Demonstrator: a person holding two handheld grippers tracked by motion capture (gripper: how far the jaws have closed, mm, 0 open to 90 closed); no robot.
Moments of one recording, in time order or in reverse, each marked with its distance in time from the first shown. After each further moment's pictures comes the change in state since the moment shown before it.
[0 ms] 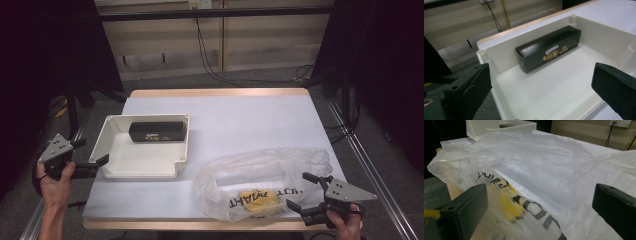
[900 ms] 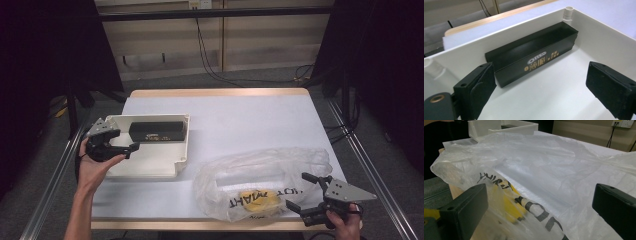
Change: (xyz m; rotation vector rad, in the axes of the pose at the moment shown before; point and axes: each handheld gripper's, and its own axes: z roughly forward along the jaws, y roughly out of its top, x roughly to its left) left arm -0.024 0.032 0.082 0.140 -0.062 -0.102; right arm 0.001 0.000 0.001 -0.006 0.003 -0.002
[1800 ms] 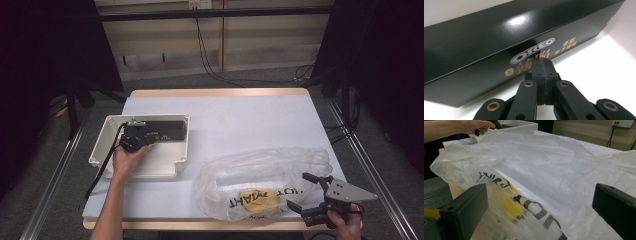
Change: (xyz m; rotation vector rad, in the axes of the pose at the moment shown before) left arm -0.009 -0.005 0.108 0.217 -0.018 -0.086; right arm -0.002 -0.001 -0.002 0.004 0.003 0.004
